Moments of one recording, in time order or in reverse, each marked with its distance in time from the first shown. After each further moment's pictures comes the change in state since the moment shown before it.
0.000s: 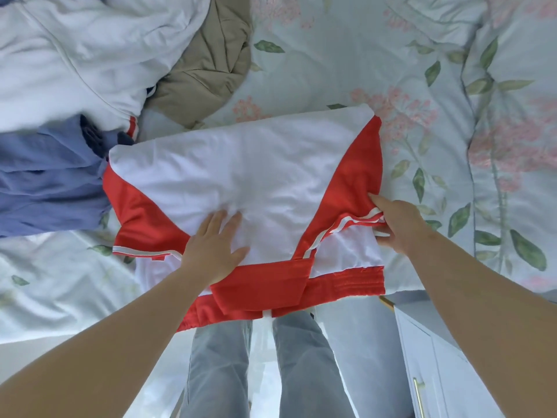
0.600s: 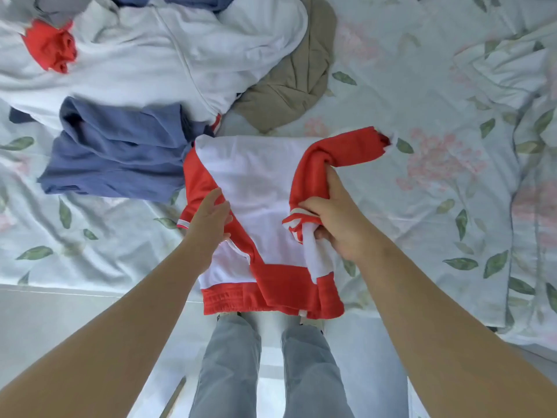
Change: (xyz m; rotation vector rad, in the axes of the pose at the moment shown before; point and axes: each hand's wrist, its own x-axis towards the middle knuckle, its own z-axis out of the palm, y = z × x) left_hand -0.043 -0.063 -0.049 -1.507 0.316 -0.374; right_hand -0.135 -0.024 0.162 -0.110 -0.662 -0.404
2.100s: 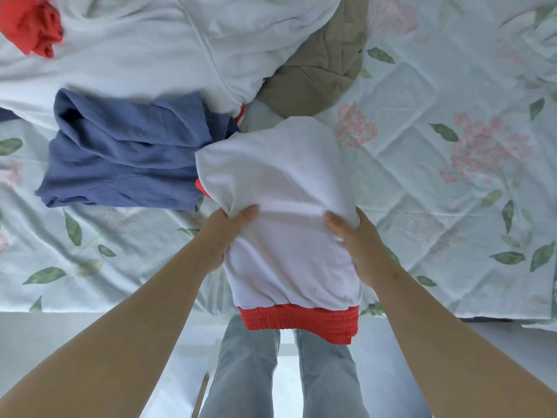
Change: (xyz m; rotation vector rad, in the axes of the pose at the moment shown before) left_hand 0.059 -0.008 -0.053 -0.071 -0.215 -0.189; right_hand 0.038 0.081 0.022 -0.050 0.335 0.074
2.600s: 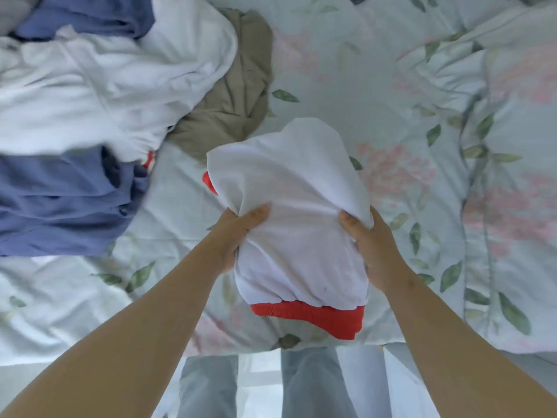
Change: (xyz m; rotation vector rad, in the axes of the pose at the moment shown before) left_hand -0.001 0.042 0.197 -0.110 -0.192 -0.004; right_hand 0.027 -0.052 -0.185 0.055 0.077 -0.105
